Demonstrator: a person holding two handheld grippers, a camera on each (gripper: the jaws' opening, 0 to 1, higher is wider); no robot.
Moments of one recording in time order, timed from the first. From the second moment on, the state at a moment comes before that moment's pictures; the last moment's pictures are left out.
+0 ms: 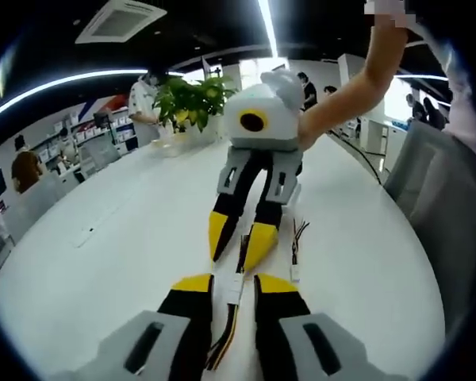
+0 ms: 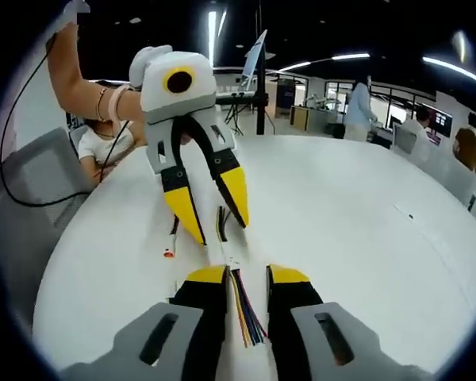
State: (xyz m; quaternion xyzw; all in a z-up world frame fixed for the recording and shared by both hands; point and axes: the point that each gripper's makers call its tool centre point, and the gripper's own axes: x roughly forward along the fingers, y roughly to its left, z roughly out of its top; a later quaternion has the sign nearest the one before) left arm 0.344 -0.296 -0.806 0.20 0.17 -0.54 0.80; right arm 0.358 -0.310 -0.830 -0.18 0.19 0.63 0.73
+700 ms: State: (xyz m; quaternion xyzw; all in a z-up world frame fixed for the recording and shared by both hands) left arm 0.319 -0.279 -0.783 0.19 0.16 -0.49 0.84; right arm 0.319 -0.308 -0.790 -0.20 0.15 0.65 0.72
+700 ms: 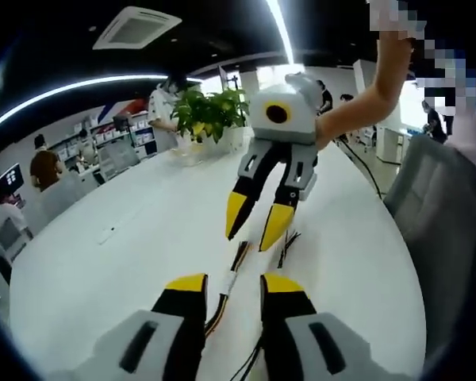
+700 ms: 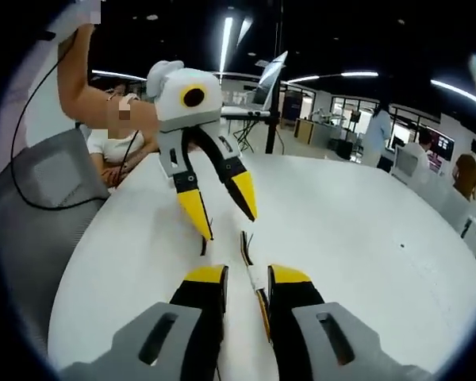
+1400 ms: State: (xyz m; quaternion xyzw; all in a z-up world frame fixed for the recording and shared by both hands) left arm 0.285 -0.272 -0.817 0.19 0.20 -0.51 0.82; right arm 0.287 -0.320 -0.817 -0.22 0.19 0.66 0.69
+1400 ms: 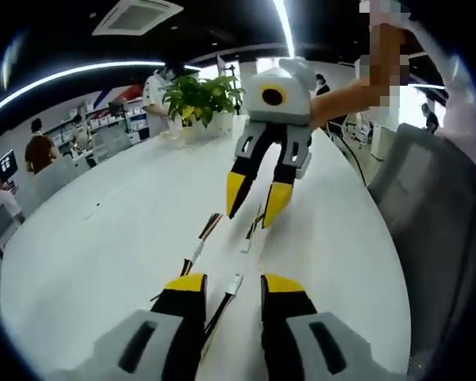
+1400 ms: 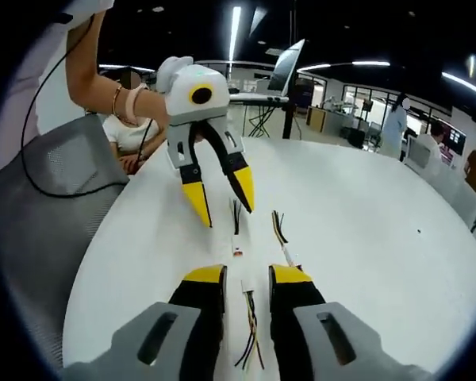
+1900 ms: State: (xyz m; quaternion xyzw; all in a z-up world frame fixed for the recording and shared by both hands) left arm 0.291 -0.272 -0.832 0.17 0.21 -0.51 0.82; right arm 0.293 -0.326 -0.841 -0.20 0.21 0.66 0.69
